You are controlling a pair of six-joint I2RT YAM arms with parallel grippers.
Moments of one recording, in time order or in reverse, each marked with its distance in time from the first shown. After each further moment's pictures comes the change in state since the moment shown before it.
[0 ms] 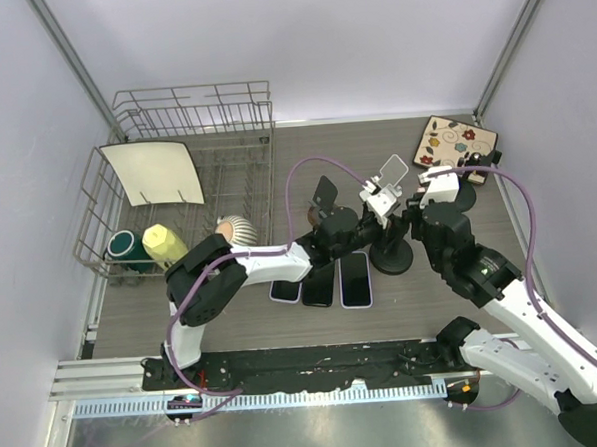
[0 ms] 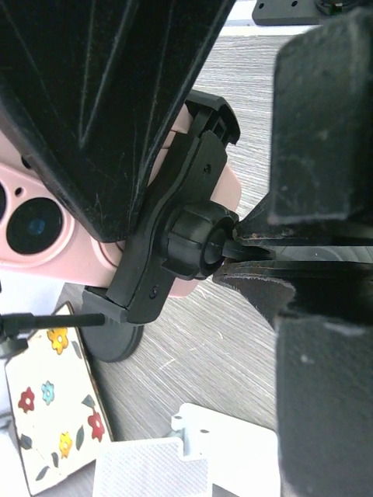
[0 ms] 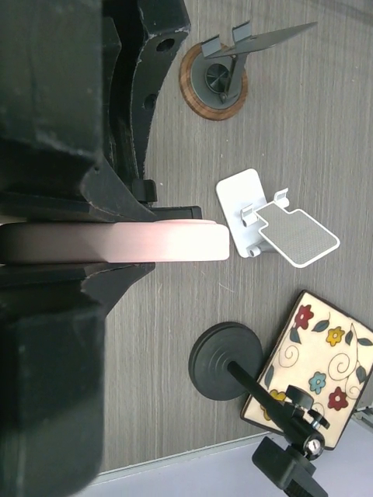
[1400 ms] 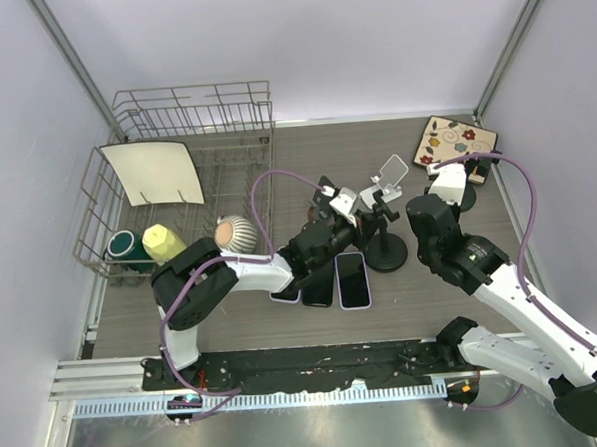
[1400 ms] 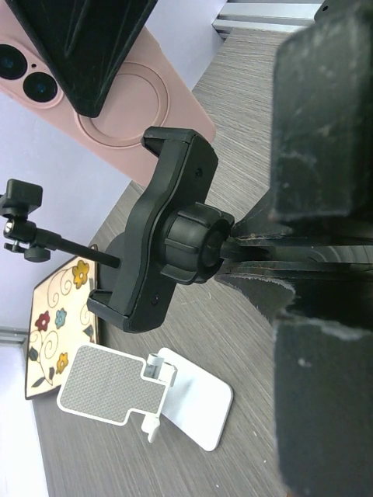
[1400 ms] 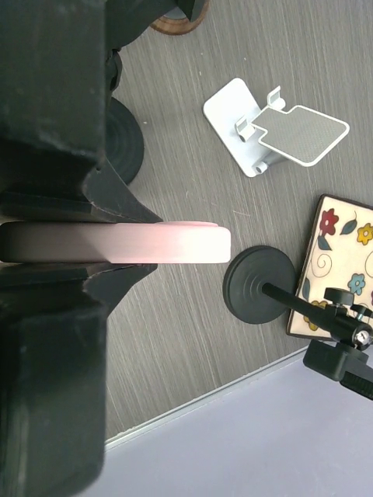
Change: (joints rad) left arm 0.020 -0.091 -0.248 0.262 -0.199 -0.177; right arm 0.004 0.129 0.079 -0.133 0.294 0.181
